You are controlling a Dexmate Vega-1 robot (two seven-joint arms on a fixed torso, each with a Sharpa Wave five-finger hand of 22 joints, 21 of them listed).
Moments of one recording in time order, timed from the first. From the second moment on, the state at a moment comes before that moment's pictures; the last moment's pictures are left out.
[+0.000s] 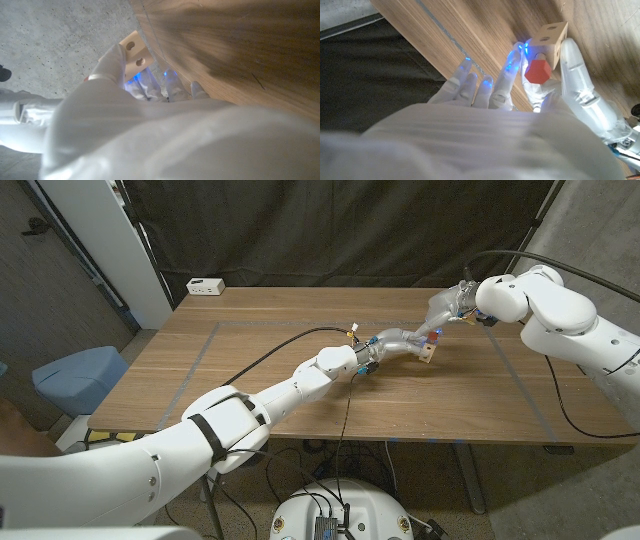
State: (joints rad) left arm 0.35 -0.03 0.86 -0.65 -0.22 -0.44 -0.33; left_hand 0.95 0.06 0.34 -0.20 0.32 0.78 -0.16 0.38 0.20 0.75 -0.20 0.40 0.62 0.43 -0.05 0.22 0.25 0.07 0.16 0.19 0.17; right arm -0.62 -1.12 -0.52 -2.13 -0.76 -0.31 0.84; right_hand 0.39 -0.09 0.25 0.06 0.24 0.92 -0.04 0.63 0.19 0.46 -0.08 0.23 0.20 0.36 -0.04 0.25 0.22 0.64 -0.06 0.20 0.17
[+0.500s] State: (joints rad) left arm 0.36 -0.02 0.87 -0.68 -0.22 -0.42 -0.33; left_hand 0.95 0.06 0.34 -0.20 0.32 0.78 -0.16 0.37 0.20 0.75 -0.20 0.40 0.62 0.43 -0.05 0.22 0.25 0.07 0.16 0.19 0.17; right arm -0.64 -1.14 -0.51 -2.15 -0.74 -0.32 0.83; right_hand 0.36 -0.12 0.22 0.07 0.26 0.81 -0.03 0.57 0.19 0.43 -0.04 0.21 0.20 0.35 -0.04 0.23 0.21 0.64 -0.06 0.19 0.17
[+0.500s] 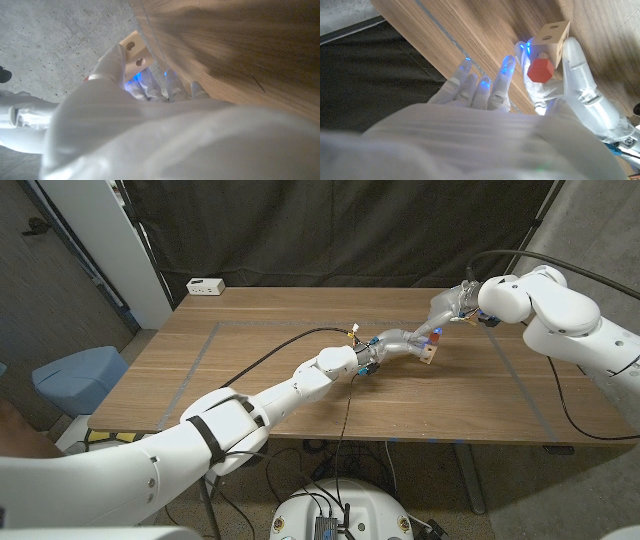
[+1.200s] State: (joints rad) left arm 0.37 0.00 0.87 -0.71 -0.22 -0.41 -0.32; left_hand 0.95 0.06 0.34 -0.20 0.32 0.78 -0.16 0.37 0.20 0.75 -0.20 0.40 0.62 0.43 -0.05 0.22 0.25 0.07 0.16 0.19 0.17; right arm -0.64 -1.17 -0.46 -2.18 -0.64 -0.33 0.83; right_hand 0.46 -0.06 0.24 0.00 0.28 0.66 -0.06 0.48 0.20 0.31 -0.01 0.18 0.21 0.25 -0.04 0.19 0.20 0.53 -0.05 0.18 0.17
